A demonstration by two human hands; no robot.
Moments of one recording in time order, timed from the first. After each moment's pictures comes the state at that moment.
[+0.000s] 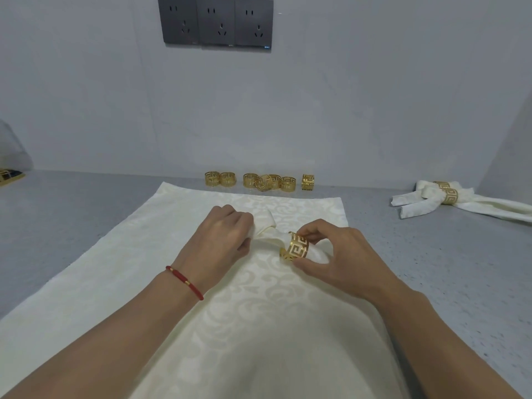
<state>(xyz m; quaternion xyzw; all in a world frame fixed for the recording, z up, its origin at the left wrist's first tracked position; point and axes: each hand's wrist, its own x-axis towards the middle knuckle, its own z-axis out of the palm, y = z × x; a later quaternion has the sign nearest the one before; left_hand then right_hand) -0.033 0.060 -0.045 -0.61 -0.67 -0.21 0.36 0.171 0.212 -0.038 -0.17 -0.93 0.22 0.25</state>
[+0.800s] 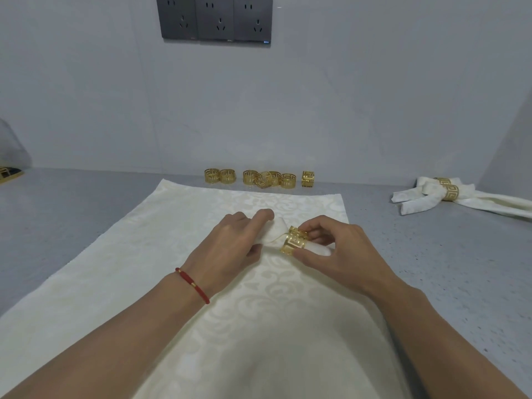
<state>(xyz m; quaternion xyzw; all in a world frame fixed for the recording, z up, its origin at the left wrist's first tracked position) -0.008 0.059 -0.049 -0.61 -0.72 -0.26 0.24 0.169 0.210 -0.042 -0.19 -0.88 0.32 0.29</state>
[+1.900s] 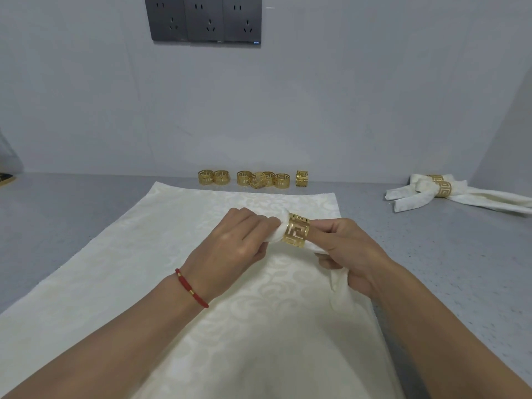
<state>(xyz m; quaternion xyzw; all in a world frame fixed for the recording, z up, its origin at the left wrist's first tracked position) 0.003 0.065 -0.043 -0.69 -0.57 -0.26 0.37 0.173 0.199 -0.017 -0.29 -0.69 0.63 0.21</state>
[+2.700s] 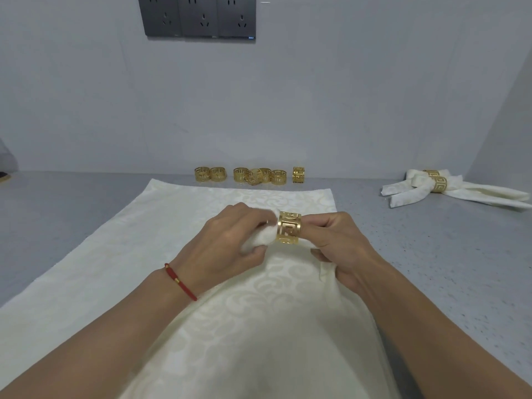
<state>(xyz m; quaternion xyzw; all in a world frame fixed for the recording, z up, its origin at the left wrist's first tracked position) 0.002 0.056 -0.036 -0.68 -0.62 -0.32 0.23 0.169 0.190 -0.017 -0.28 -0.69 0.62 0.25</state>
